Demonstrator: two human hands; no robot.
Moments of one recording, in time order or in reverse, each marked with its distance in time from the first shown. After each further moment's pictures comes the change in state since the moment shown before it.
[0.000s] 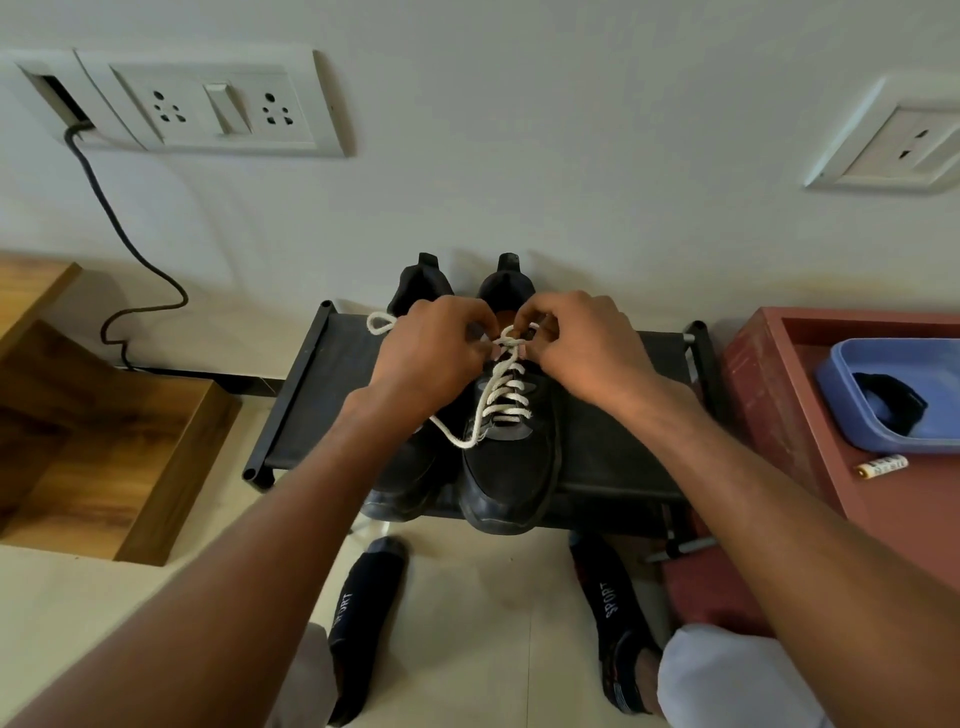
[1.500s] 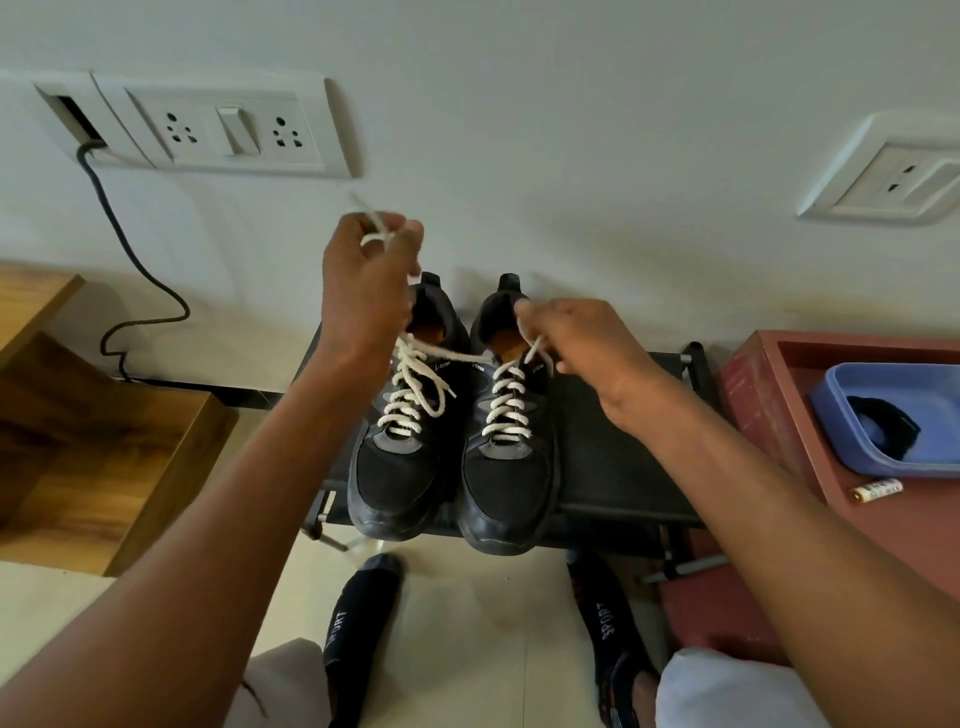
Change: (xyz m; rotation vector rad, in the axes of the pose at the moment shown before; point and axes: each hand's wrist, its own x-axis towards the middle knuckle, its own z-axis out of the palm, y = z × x) left_hand 0.018 -0.001 -0.051 -0.908 0.433 -0.237; right_hand 0.002 -0.019 -0.018 0.657 -0.085 0.240
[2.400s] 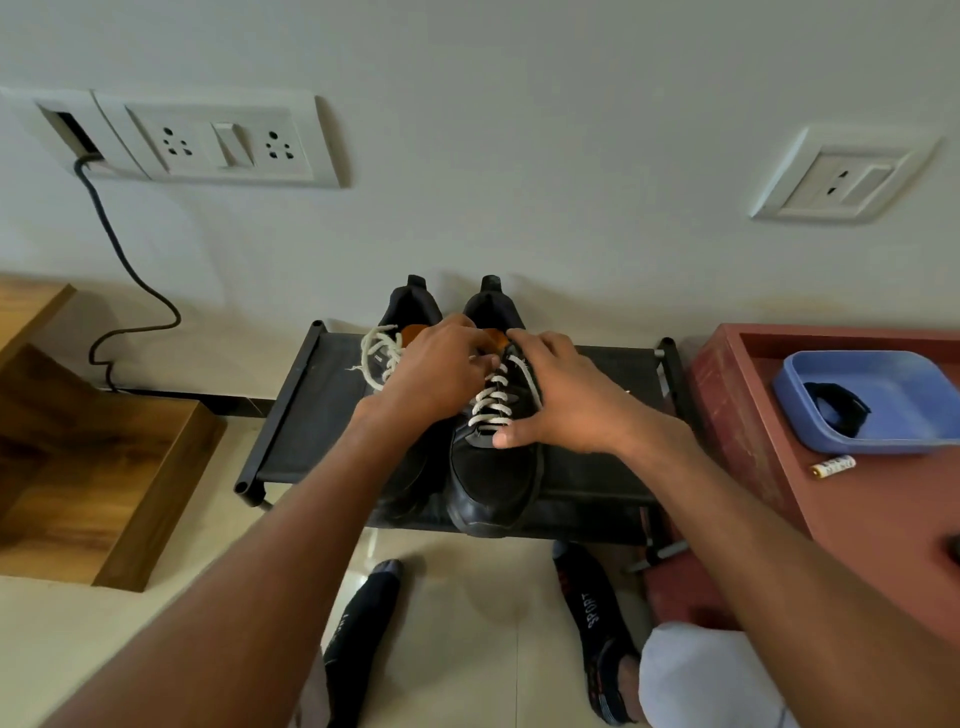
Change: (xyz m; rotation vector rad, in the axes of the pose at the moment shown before) left_hand -0.031 -0.042 0.035 1.013 -0.561 0.228; right_hand -0.033 0.025 -0.004 -0.788 -0.254 -0.080
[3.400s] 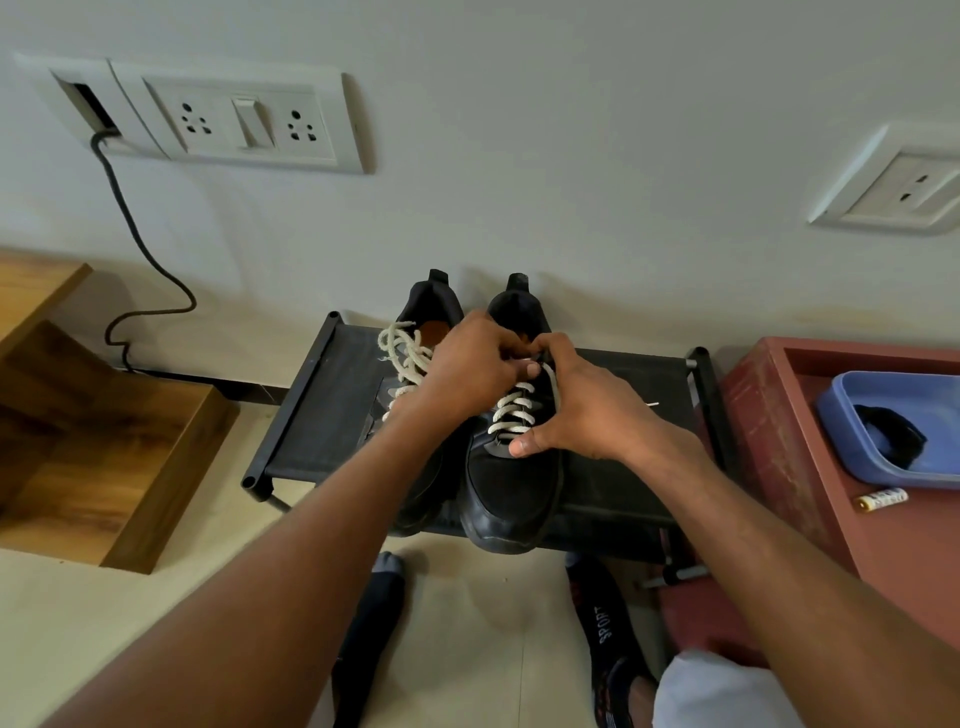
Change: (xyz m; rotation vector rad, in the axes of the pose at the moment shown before) left_hand 0.013 0.004 0.006 -0.222 0.009 -0.078; right_hand 0.021 0.008 0.011 -0.002 0.039 0.042
